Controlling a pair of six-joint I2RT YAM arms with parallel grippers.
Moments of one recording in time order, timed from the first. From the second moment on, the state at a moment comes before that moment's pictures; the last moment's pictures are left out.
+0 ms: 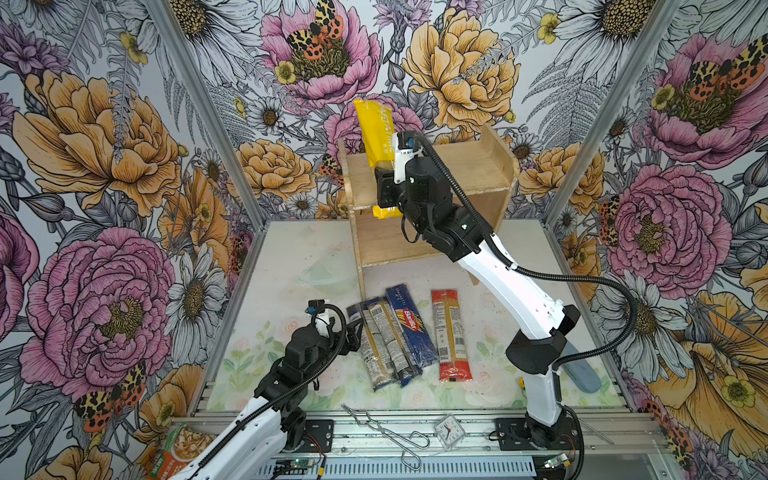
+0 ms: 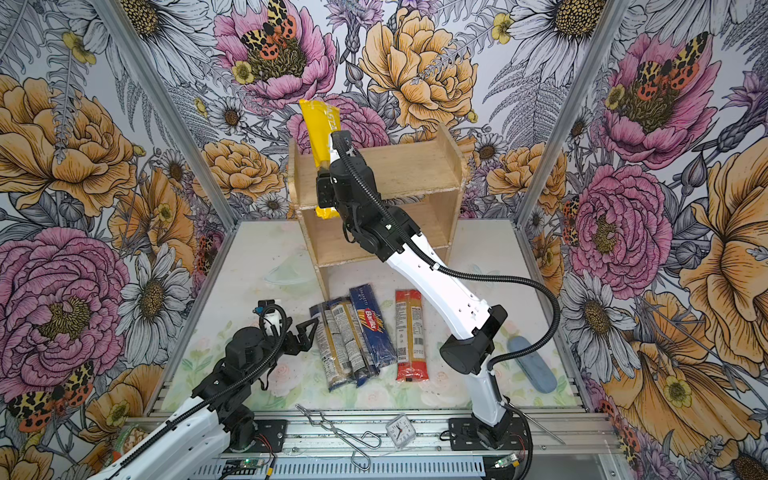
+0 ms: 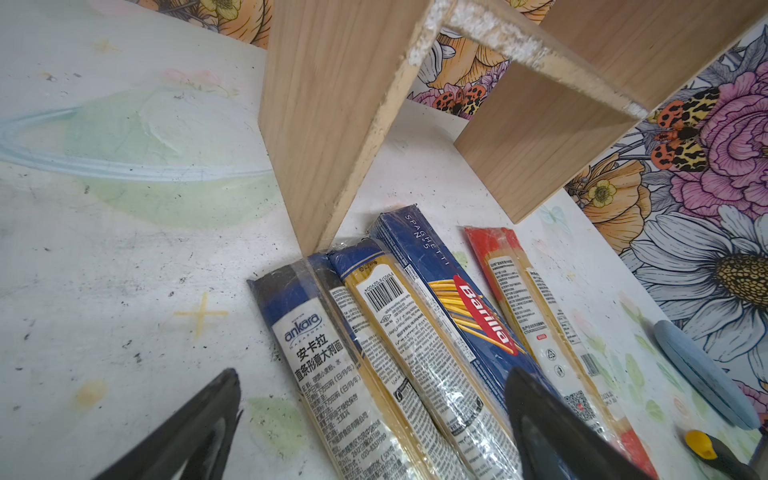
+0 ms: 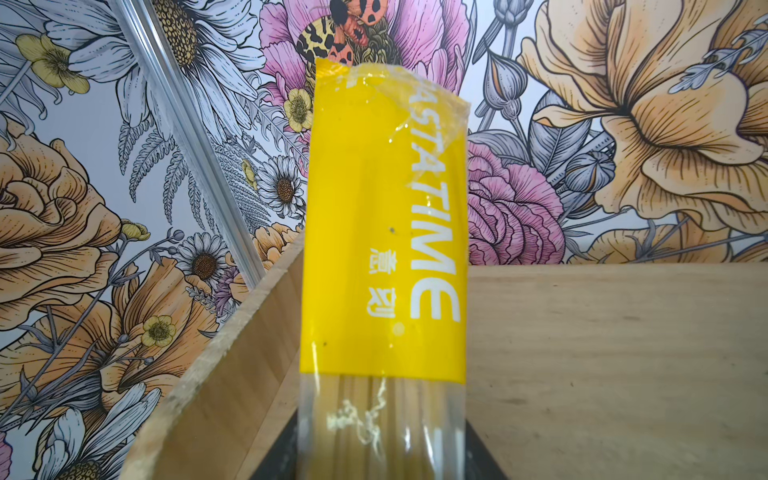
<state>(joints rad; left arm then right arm) -0.49 0.56 0.20 0.01 -0.03 -0.47 0.83 2.02 2.51 -0.59 0.42 0.18</state>
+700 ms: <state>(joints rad) -0.49 0.56 0.20 0.01 -0.03 -0.47 0.82 2.02 2.51 -0.55 0.44 0.16</state>
